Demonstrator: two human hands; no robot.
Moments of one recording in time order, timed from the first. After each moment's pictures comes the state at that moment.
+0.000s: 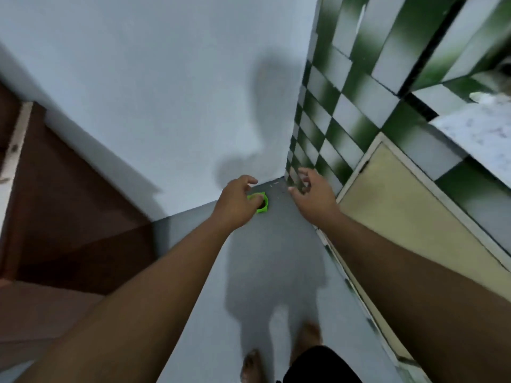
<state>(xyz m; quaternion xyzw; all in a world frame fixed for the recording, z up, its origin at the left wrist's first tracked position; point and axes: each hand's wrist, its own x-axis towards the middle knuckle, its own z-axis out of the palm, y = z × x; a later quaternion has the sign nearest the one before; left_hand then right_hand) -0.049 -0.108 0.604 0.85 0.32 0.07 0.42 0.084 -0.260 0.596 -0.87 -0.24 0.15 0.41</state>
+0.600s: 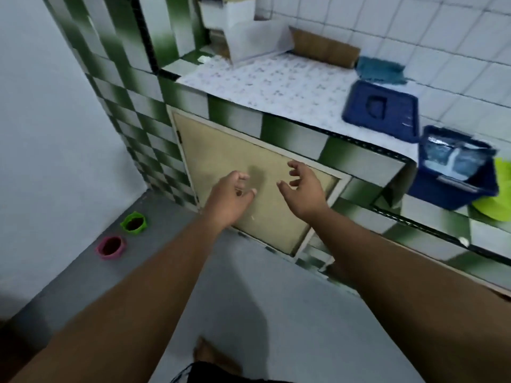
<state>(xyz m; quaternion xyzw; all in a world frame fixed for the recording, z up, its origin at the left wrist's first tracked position) -0.090 -0.479 0.644 0.89 -0.01 -0.04 0.45 -0.080 -0.675 0.641 -0.89 0.04 -0.06 0.44</state>
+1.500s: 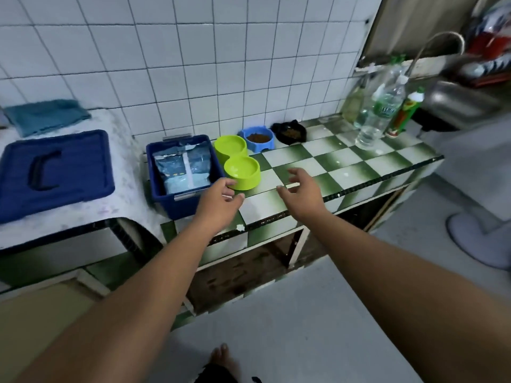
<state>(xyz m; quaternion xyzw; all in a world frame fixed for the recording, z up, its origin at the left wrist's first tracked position) -0.088 -1.044 0.647 0.78 -0.33 -0.24 0.47 -0.243 -1.185 0.653 -0.76 0.44 -0.26 0.39</state>
